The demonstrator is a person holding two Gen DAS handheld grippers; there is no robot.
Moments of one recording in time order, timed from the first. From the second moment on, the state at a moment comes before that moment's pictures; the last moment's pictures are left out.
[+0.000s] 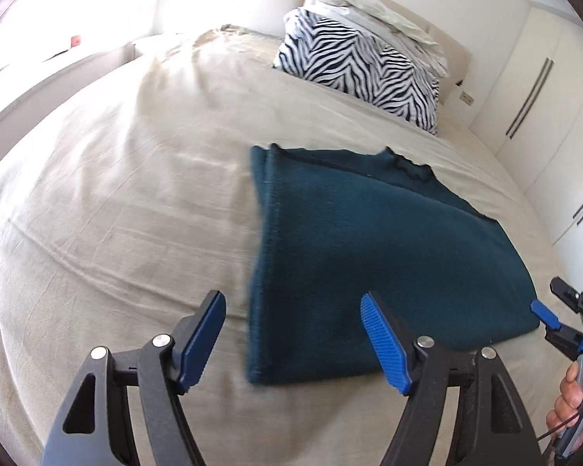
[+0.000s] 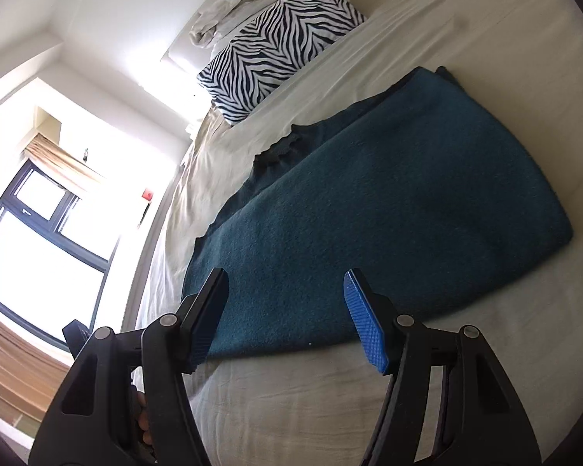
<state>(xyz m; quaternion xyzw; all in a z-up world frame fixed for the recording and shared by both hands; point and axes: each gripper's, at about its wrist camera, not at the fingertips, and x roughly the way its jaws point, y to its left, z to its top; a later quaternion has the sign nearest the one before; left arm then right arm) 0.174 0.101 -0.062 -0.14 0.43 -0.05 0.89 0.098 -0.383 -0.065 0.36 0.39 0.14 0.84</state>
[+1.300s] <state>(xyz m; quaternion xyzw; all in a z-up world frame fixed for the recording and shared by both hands) 0.250 0.079 -0.053 -0.38 0.47 -0.24 0.76 0.273 -0.314 -0.128 0.46 0.46 0.28 0.70</state>
